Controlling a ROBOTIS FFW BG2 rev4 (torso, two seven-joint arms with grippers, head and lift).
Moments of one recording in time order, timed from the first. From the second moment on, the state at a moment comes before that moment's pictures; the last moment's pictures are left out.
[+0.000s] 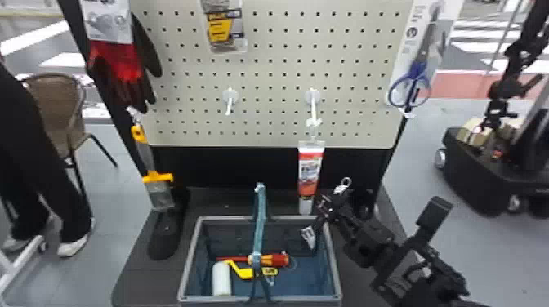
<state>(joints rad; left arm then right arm) 0.72 0.04 -0.31 -1.61 -0.11 -0.73 0.72 0.03 -0.08 0.07 -1.67 -0.59 0.26 0.61</state>
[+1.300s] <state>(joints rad) 0.72 0.05 -0.31 -1.60 -0.10 -0.73 0.72 -0.09 -0.10 0.23 -1.45 -0.63 0.20 0.67</state>
